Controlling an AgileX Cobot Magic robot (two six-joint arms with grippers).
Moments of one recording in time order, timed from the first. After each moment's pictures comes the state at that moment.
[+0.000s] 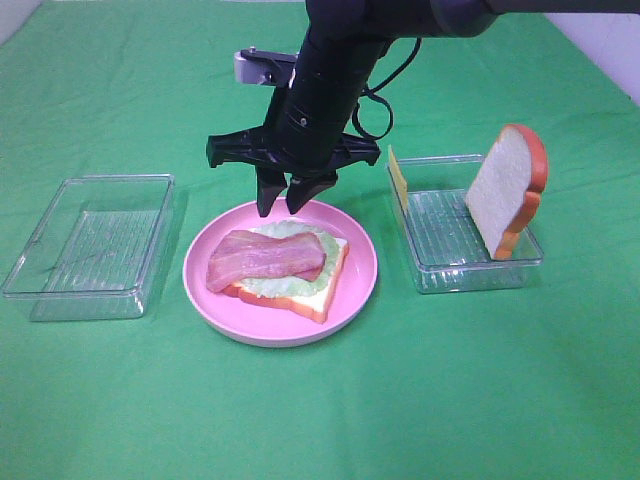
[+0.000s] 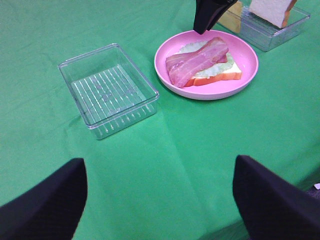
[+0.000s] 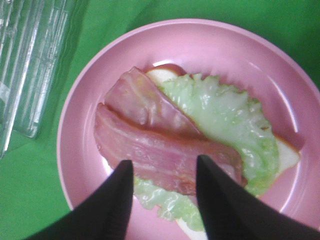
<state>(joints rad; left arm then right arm) -0.55 -0.01 -0.50 0.08 1.05 -0.04 0.65 2.19 -1.76 0.22 0.88 0.20</state>
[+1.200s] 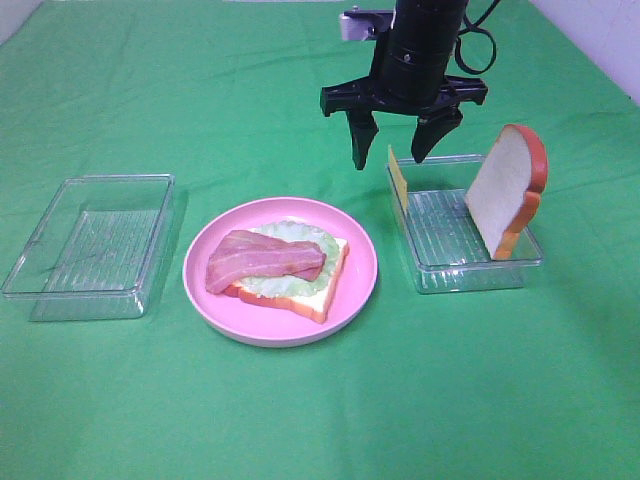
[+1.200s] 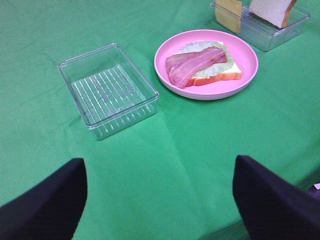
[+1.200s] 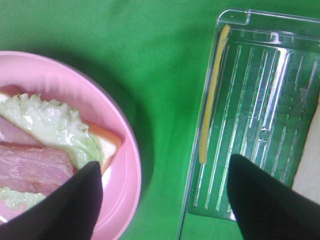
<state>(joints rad) -0.55 -0.01 -0.50 0.08 1.05 -0.04 0.44 2.23 -1.98 0.06 1.19 0.19</state>
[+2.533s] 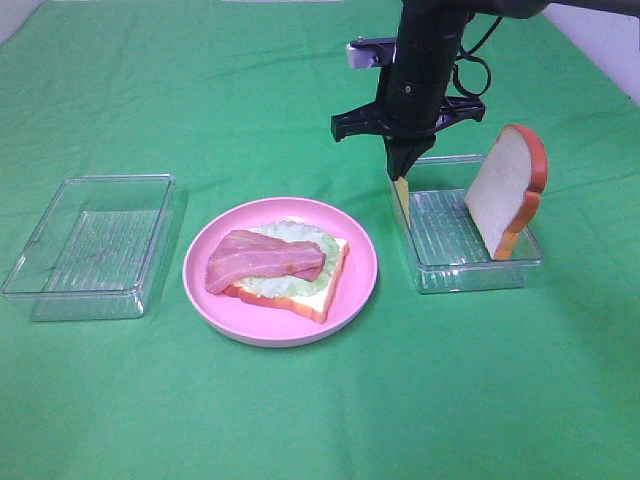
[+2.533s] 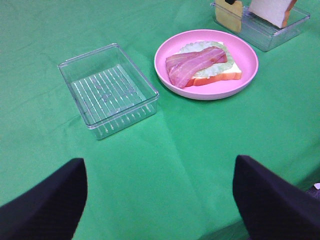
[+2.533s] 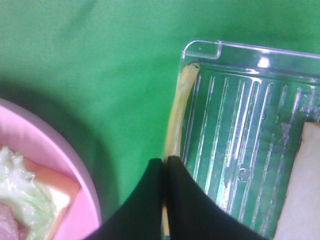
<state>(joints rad) -0.55 -0.01 -0.50 0.08 1.05 -0.04 0.43 2.32 -1.99 -0.01 1.11 0.18</state>
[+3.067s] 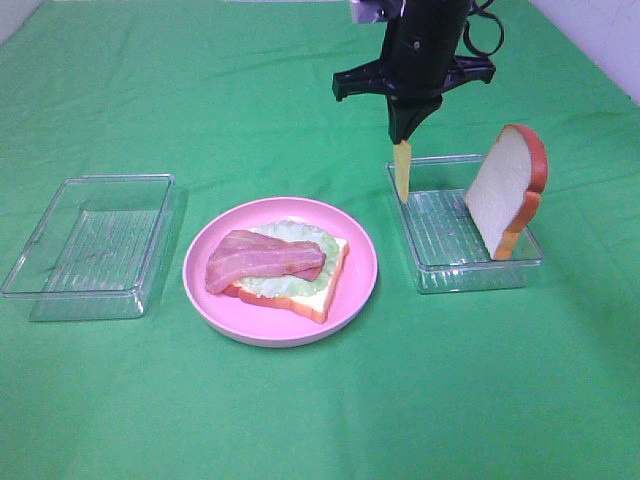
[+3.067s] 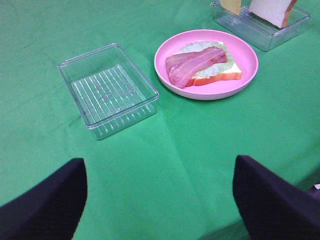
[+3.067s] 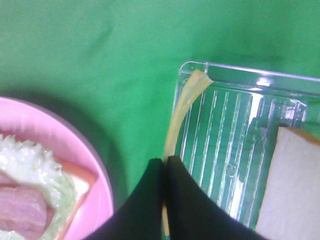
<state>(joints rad) -0.55 -0.01 -0.50 0.08 1.05 -0.04 0.43 2.24 -2.05 0.00 1.17 0.16</state>
